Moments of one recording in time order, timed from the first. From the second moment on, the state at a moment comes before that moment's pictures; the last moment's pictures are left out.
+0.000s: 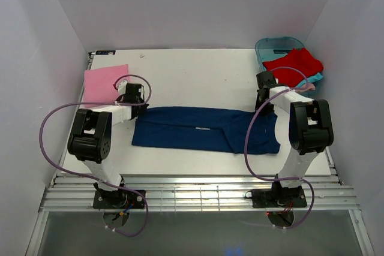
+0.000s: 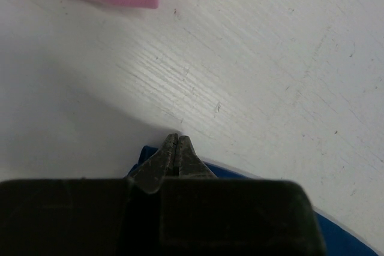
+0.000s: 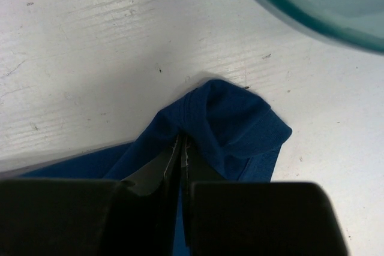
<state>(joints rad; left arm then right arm) -0.17 1.75 0.90 0.00 -0.25 -0.75 0.14 1.82 1.15 -0.50 0.25 0.31</state>
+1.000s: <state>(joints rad) -0.24 1.63 0.93 0.02 -0.19 -0.63 0.14 1.84 1.18 -0.53 0.22 0.28</state>
